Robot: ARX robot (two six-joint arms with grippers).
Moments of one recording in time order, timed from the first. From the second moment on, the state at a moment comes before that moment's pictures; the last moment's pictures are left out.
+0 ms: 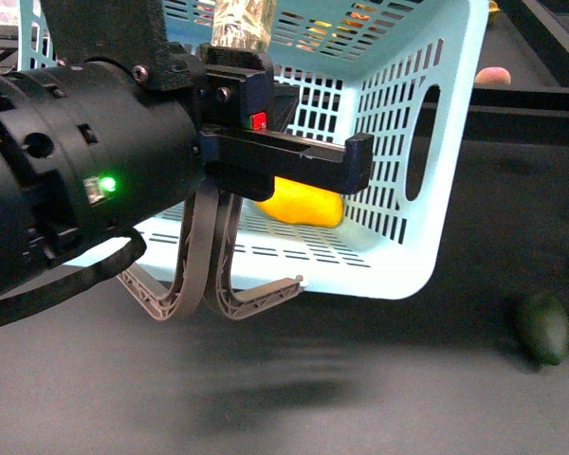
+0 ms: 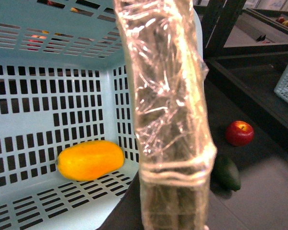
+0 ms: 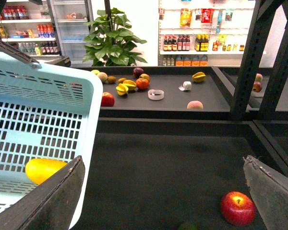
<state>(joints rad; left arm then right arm) -0.54 1.70 0.51 1.07 0.00 -0.10 0.00 0.01 0.01 0.00 0.00 0.00</state>
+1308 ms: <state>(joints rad) -0.12 2.14 1.13 0.55 -0.47 -1.42 0.00 0.00 0.01 0.00 0.00 0.00</state>
